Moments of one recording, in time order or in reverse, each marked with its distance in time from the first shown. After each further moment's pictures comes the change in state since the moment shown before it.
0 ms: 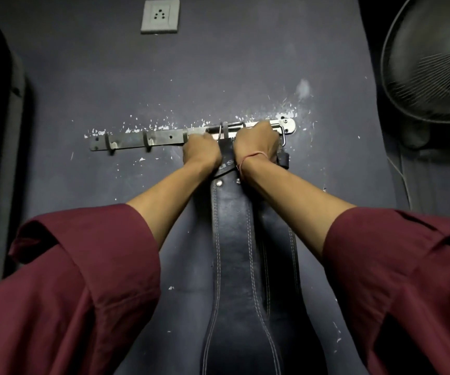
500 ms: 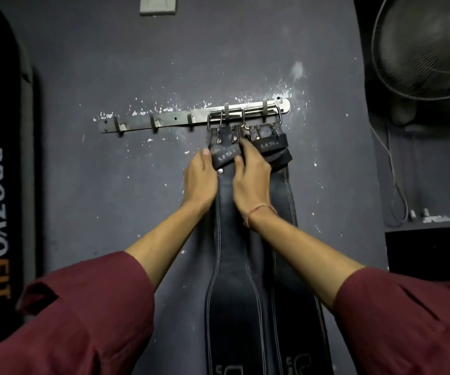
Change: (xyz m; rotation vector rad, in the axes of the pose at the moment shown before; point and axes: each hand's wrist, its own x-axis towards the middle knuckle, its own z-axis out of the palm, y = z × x) left_hand -0.081 -0.063 -0.028 -0.106 -0.103 0.211; right_hand -0.094 0.059 -0.018 0.054 -0.137 -0.338
